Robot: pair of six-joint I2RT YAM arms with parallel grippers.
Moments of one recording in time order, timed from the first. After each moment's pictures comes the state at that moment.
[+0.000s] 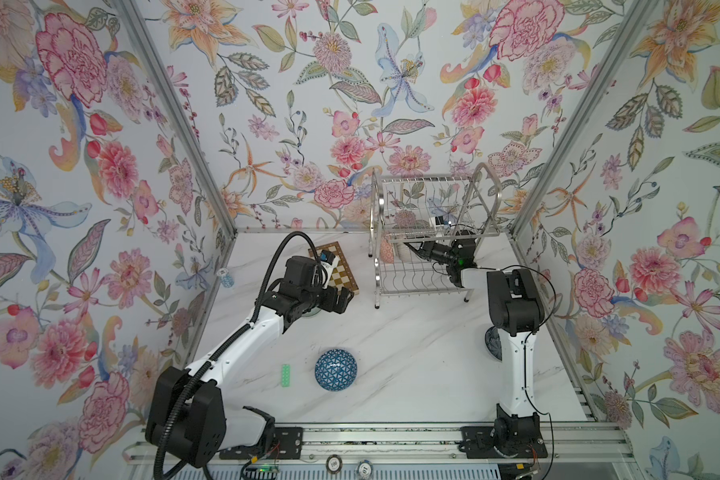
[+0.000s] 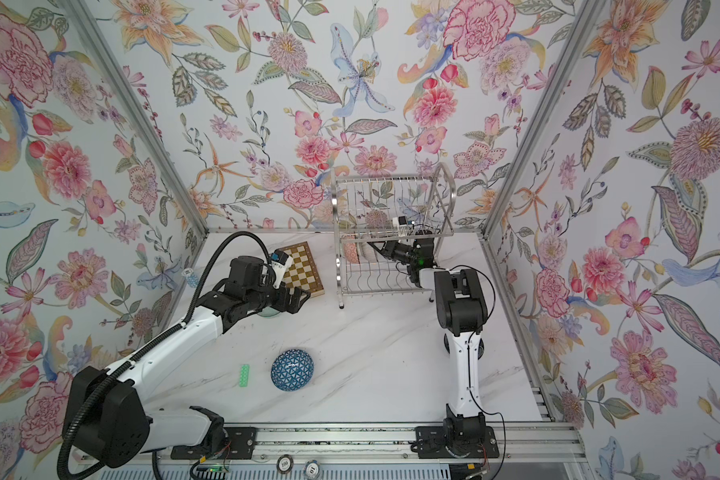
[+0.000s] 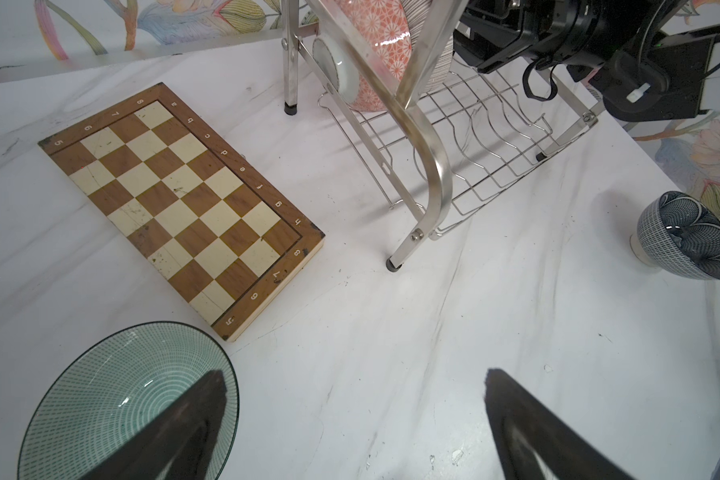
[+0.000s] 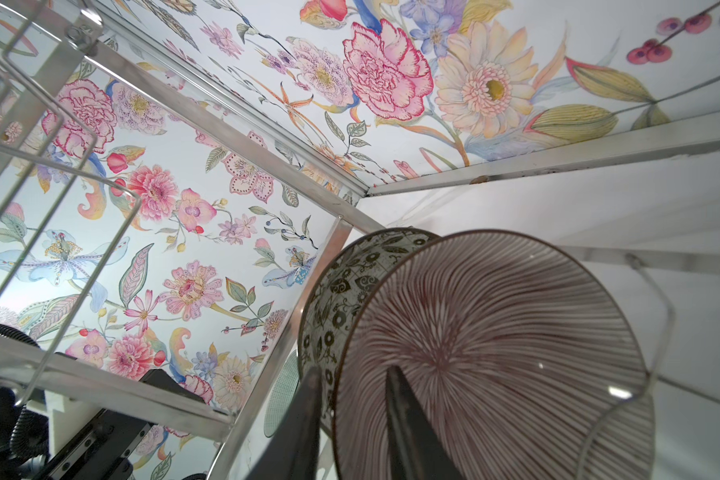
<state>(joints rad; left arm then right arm) -0.40 1.34 0.97 -0.33 0.25 -0.06 0.15 2.33 1.50 0.80 -0.98 0.92</state>
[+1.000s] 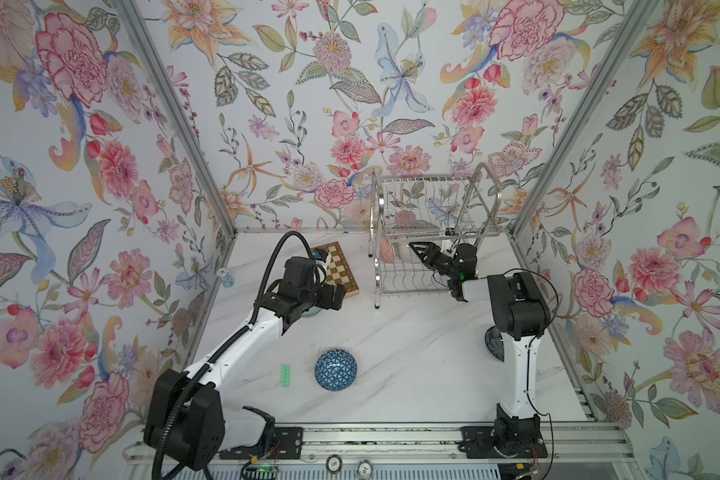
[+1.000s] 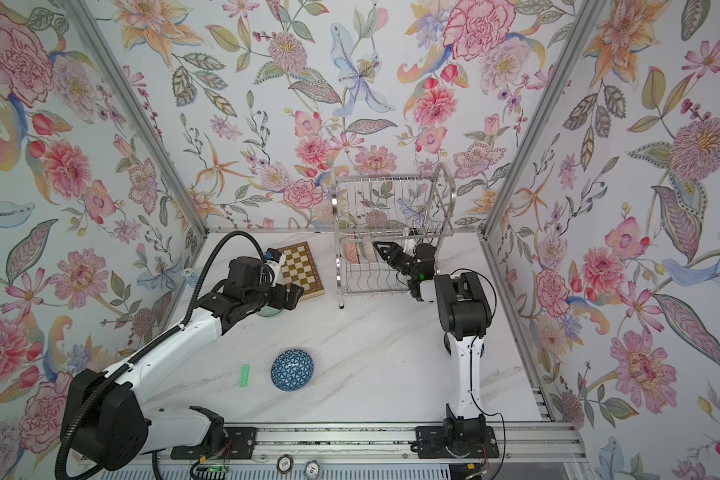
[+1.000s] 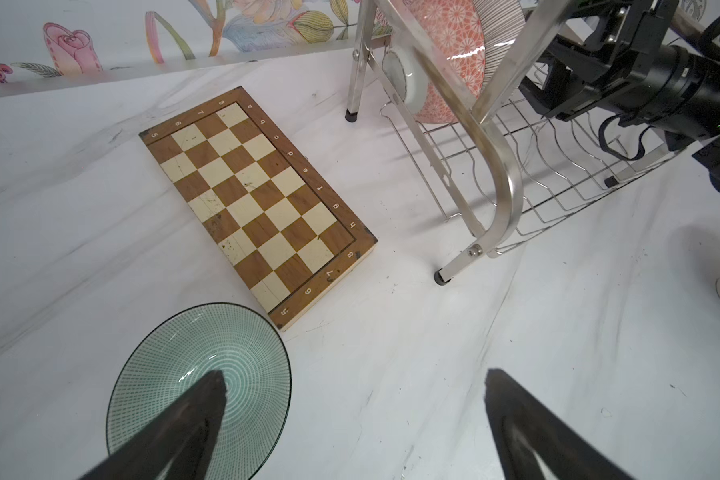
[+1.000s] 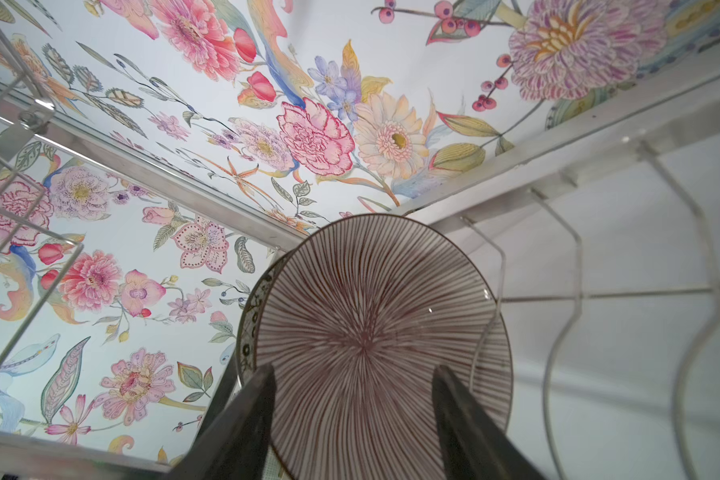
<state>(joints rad) -0.40 1.32 0.96 -0.32 0.08 -0.10 0.17 2.24 1.24 0.94 -0.66 0.98</state>
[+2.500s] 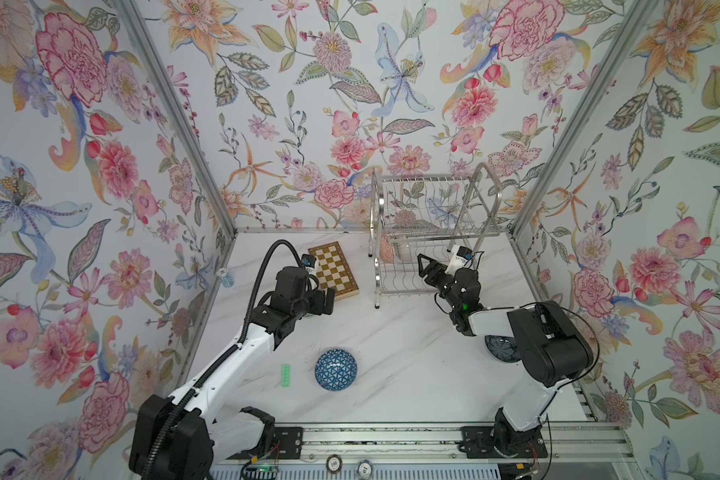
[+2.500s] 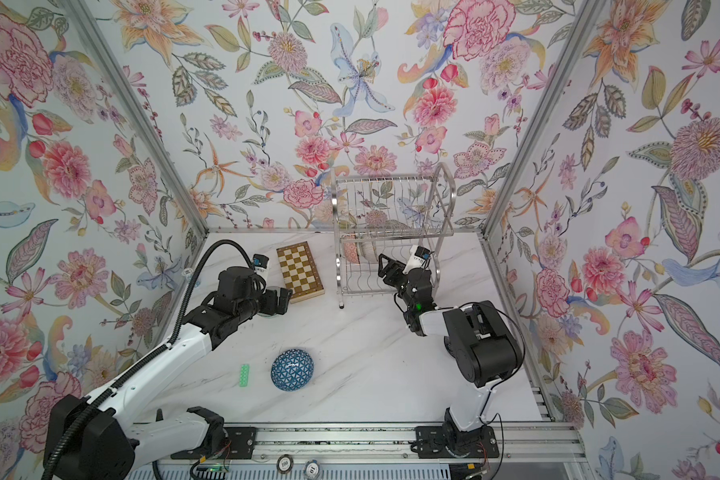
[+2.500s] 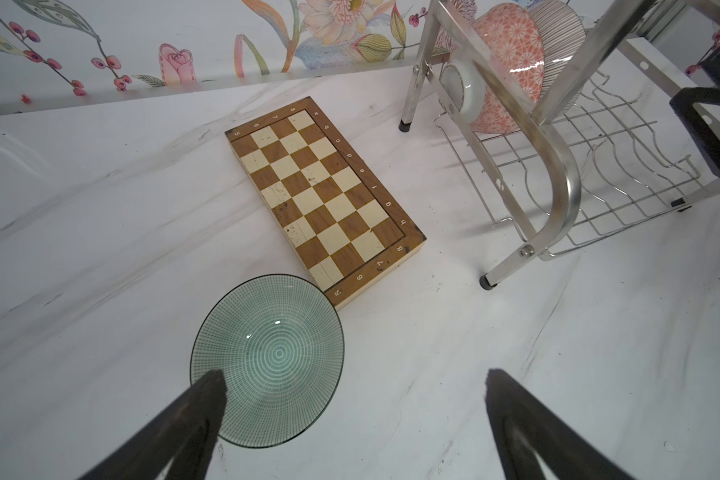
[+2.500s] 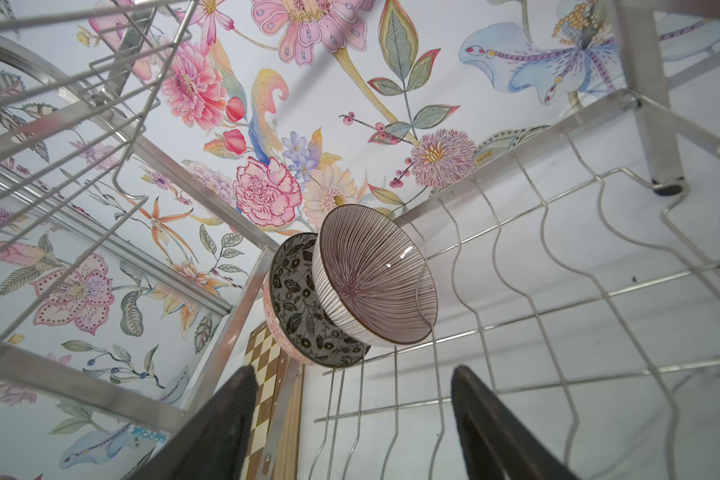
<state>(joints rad) -0.40 1.19 0.85 -0.30 -0.03 -0.11 0.34 1.75 0.73 0.92 -0.05 0.72</state>
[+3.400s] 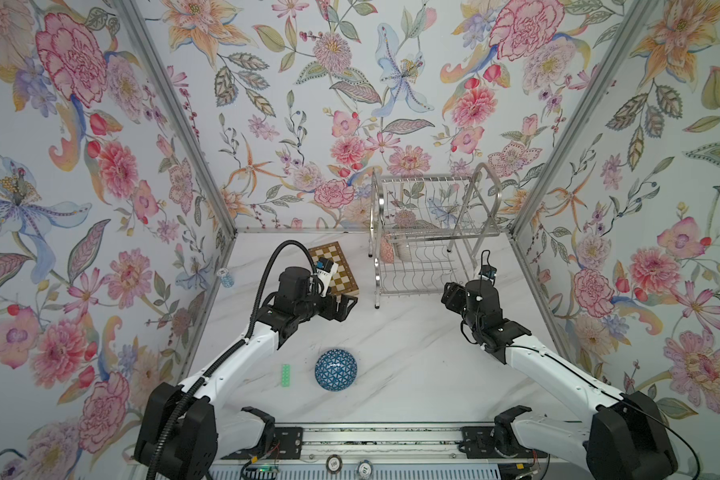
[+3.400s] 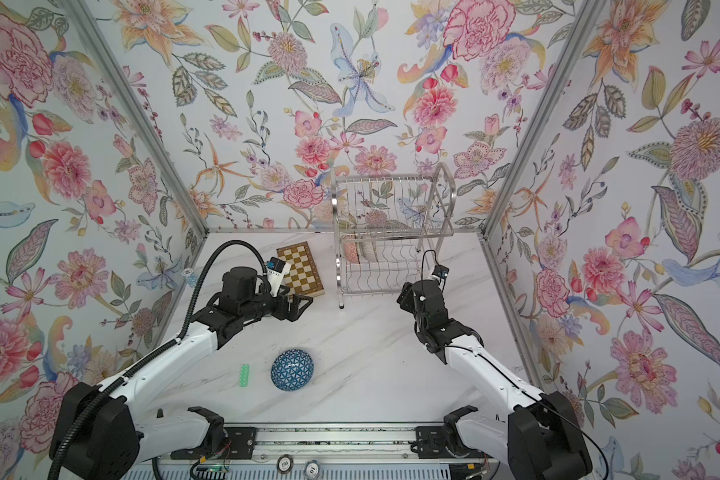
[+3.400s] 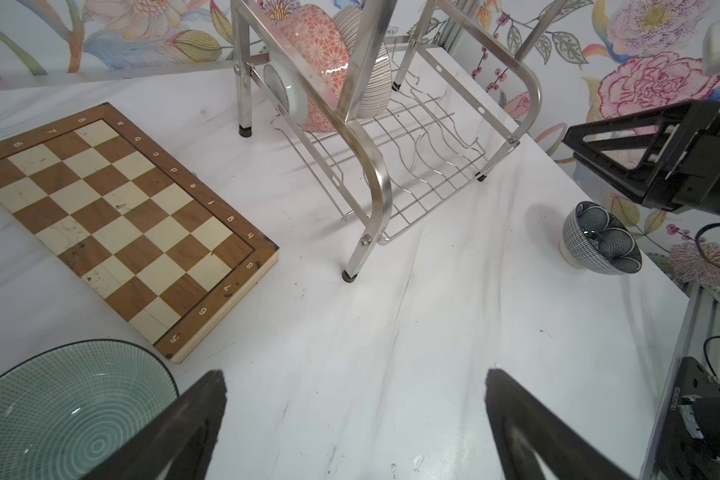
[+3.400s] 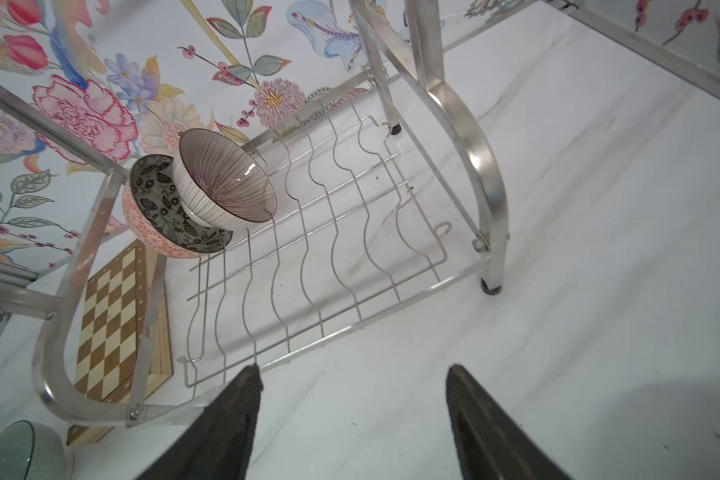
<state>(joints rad) -0.40 1.24 0.82 -0.15 0.39 -0.11 0.42 1.14 0.66 -0.09 0.33 0.64</state>
